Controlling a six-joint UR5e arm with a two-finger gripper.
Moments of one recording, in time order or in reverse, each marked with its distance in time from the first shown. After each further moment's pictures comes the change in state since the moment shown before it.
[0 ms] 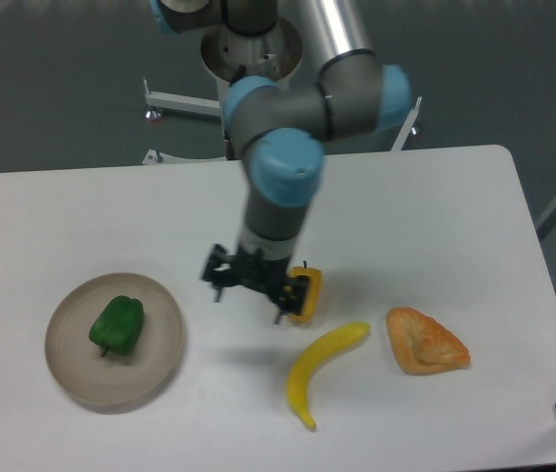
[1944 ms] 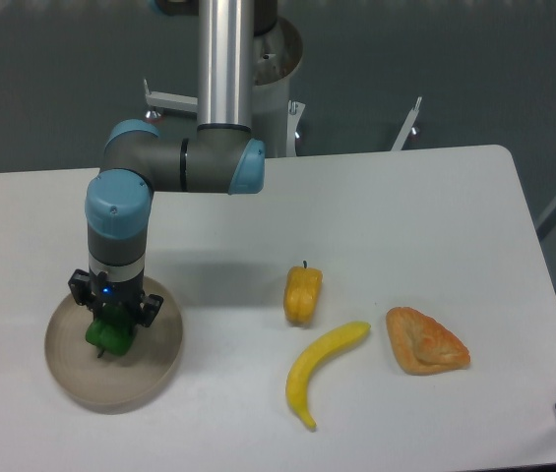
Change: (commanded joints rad) arm -0.187 -0.101 -0.063 0.223 0.023 -0.106
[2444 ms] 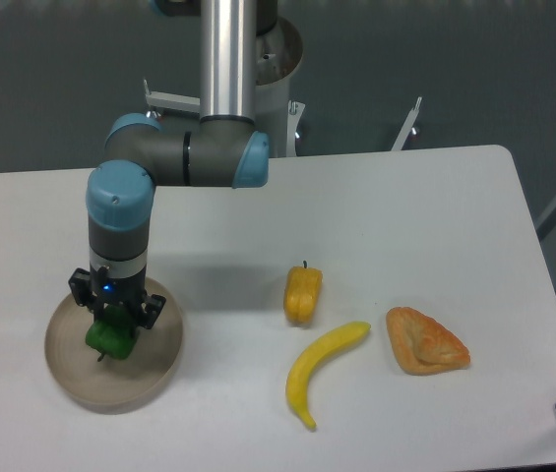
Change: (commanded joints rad) arm 0.106 0.061 0.043 -0.017 0.028 0.124
